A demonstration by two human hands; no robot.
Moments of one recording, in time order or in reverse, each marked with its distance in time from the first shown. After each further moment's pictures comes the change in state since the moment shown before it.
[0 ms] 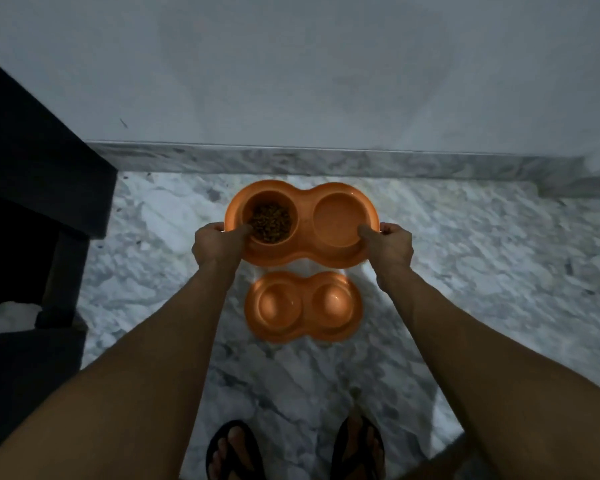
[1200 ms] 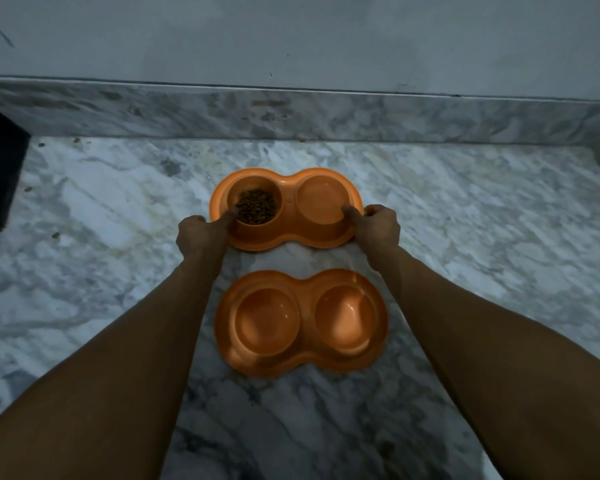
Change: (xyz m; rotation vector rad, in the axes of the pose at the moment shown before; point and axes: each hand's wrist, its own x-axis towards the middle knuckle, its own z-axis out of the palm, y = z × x) left_hand 0.148 -0.114 0.106 0.101 0.053 0.150; right_hand 0.139 0.107 0.099 -0.162 -0.017 -0.119
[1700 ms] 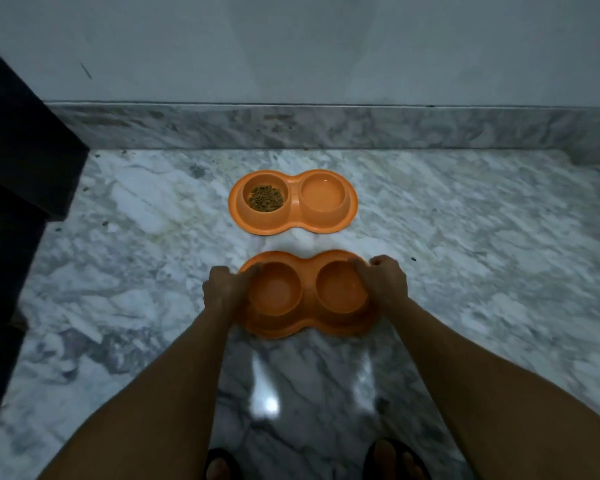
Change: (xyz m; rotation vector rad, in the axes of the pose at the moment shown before) left_hand -0.087 -0.082 -0.028 0.102 -0.162 -0.130; right_hand -0.084 0.087 -0.034 -0.247 -0.086 0.006
